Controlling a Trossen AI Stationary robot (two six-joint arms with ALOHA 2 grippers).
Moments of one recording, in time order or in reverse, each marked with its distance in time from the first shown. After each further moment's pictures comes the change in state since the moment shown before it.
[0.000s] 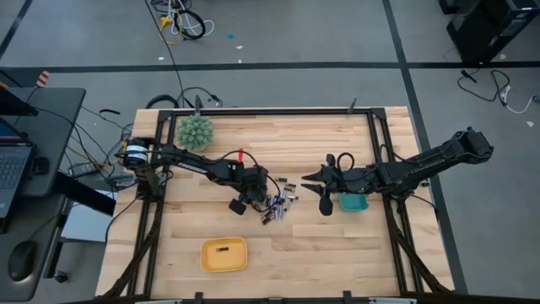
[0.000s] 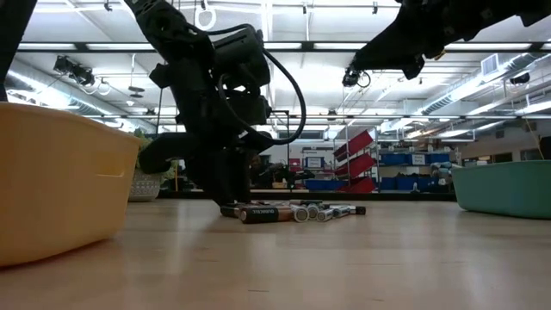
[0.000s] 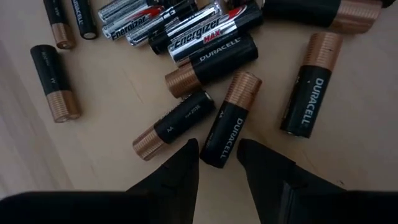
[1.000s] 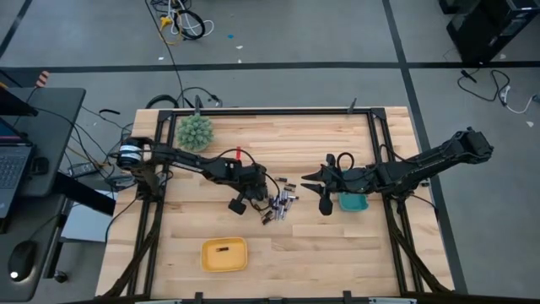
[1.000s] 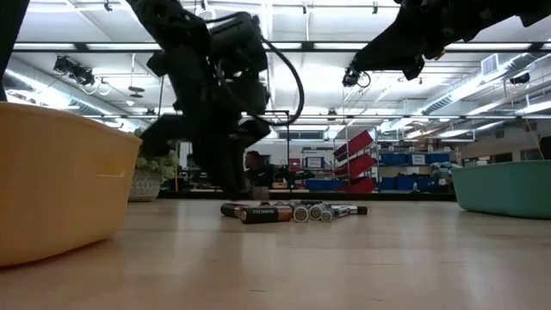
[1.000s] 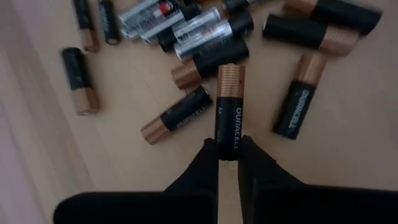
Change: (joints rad) left arm -0.003 -0.069 0.016 -0.059 -0.006 -0.073; right arm 0.000 0.001 0.000 -0.003 0.000 0.005
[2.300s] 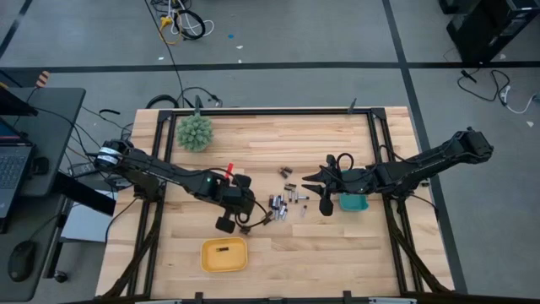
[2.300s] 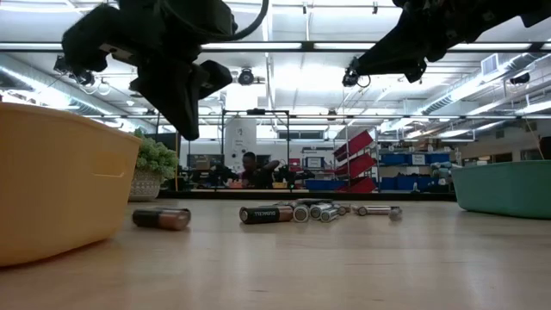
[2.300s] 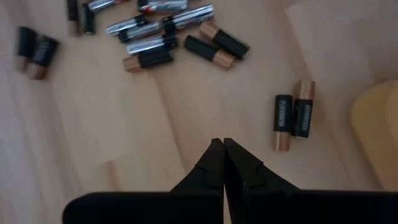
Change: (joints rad) left arm -0.250 -0.175 0.073 -0.305 -0.133 -0.405; right arm 0.003 0.000 0.000 -0.030 -0.005 0.014
